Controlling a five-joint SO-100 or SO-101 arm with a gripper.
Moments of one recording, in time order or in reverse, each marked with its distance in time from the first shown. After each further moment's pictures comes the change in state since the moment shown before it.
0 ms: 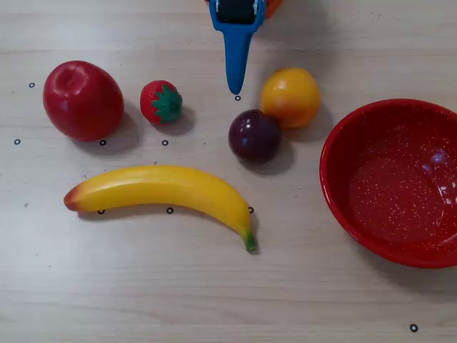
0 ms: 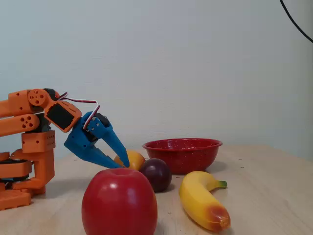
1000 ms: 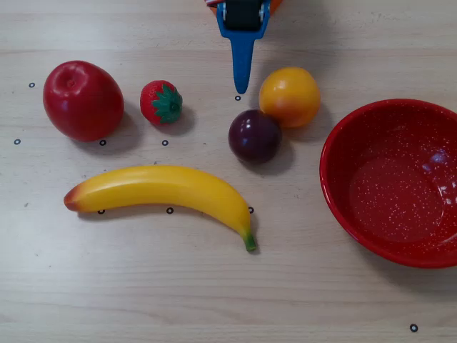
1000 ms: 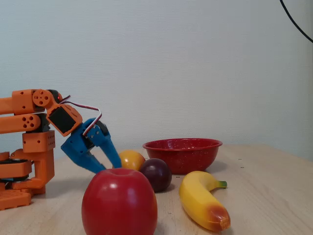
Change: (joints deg) arm 2.5 -7.8 -3.7 2.5 0.0
